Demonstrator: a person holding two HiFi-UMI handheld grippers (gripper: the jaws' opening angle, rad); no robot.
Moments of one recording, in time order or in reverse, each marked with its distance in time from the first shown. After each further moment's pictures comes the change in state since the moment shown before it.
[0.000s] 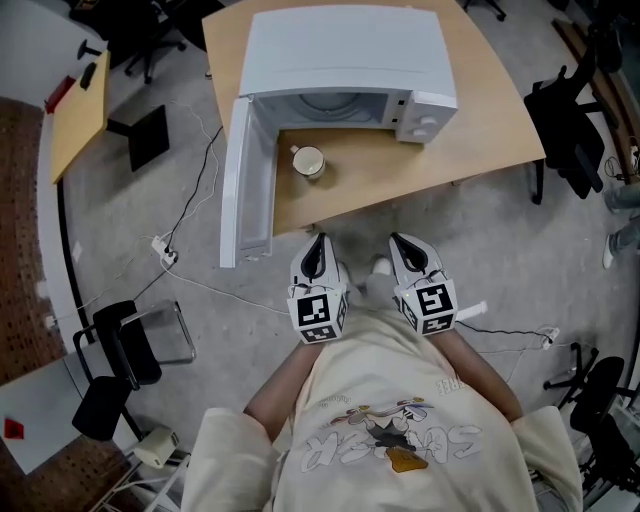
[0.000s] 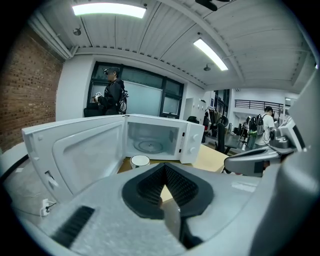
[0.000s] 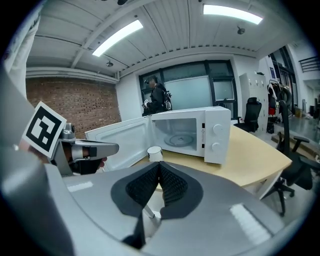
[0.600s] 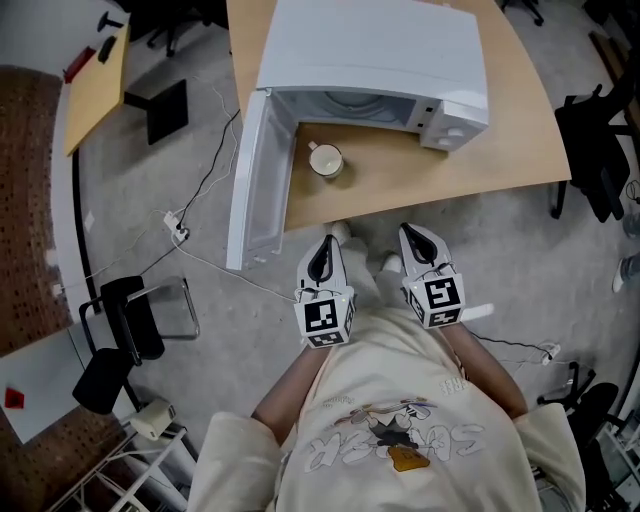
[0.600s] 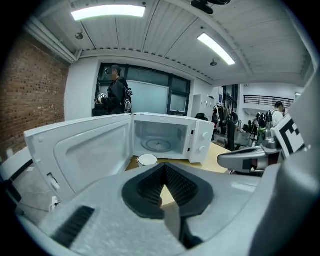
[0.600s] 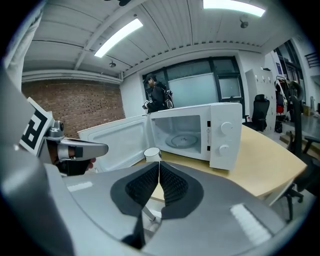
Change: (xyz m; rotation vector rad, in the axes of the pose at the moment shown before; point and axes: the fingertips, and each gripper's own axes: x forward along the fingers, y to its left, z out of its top) left arm 0.014 0.008 -0.001 -0.012 0.031 0.102; right arm 0.046 -0.026 0.005 -0.010 0.011 0.072
